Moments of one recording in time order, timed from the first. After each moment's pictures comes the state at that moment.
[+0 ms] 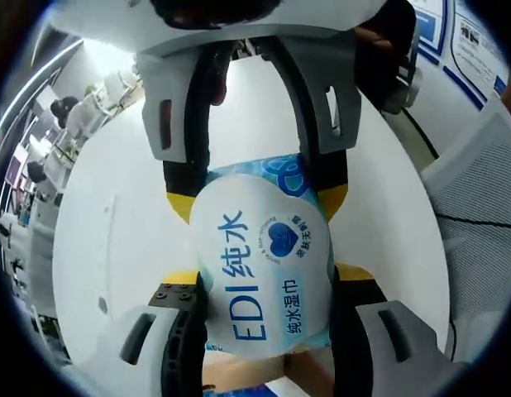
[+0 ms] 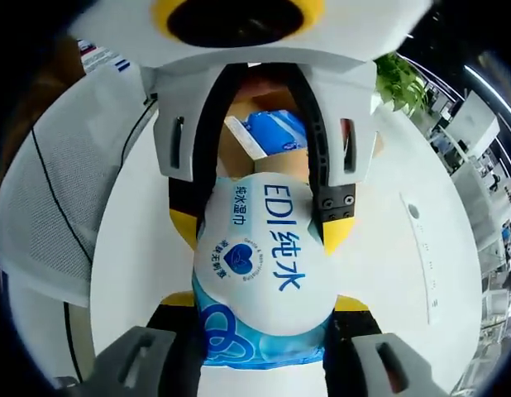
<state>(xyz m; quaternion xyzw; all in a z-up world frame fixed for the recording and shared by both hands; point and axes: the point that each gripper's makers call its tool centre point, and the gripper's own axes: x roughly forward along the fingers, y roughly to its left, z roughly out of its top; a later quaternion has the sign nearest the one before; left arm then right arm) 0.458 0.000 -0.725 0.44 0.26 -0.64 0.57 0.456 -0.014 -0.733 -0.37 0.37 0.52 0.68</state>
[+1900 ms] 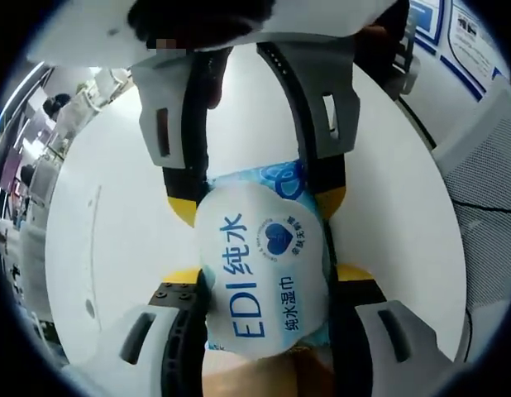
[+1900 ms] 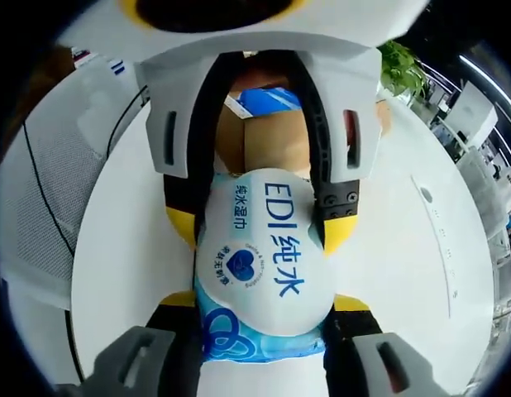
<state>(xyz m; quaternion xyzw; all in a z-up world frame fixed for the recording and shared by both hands) 0.466 0.002 -0.764 0.46 0.27 -0.65 0.55 0.461 -0.012 -0.770 -0.35 0.38 0.51 0.69</state>
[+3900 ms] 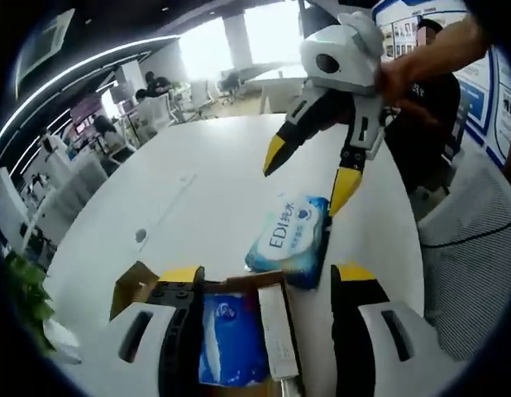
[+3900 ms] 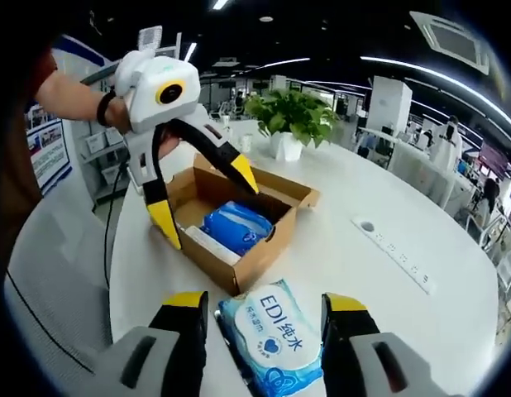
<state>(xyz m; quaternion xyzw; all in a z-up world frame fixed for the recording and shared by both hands) 0.465 0.120 -0.631 0.24 0.23 -0.55 0.77 0.456 0.043 -0.648 -0.15 0.27 0.42 0.85</state>
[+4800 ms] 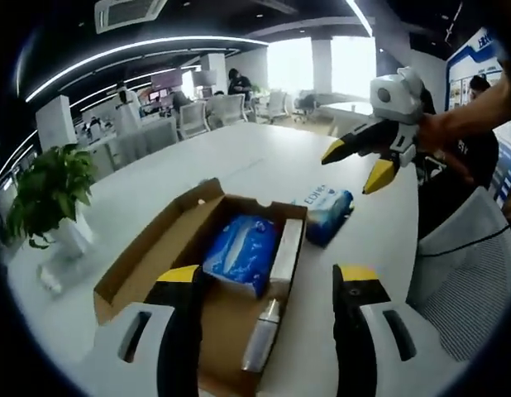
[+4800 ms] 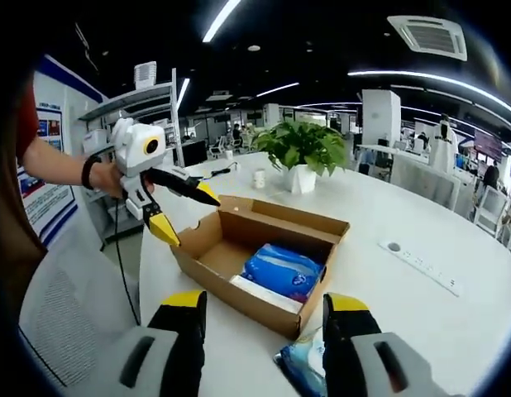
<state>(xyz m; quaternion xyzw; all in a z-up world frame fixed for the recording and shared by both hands) 0.425 0.257 -0.630 0.14 0.25 -0.41 0.87 0.416 0.109 -0.627 -0.07 0.24 0.43 0.87</state>
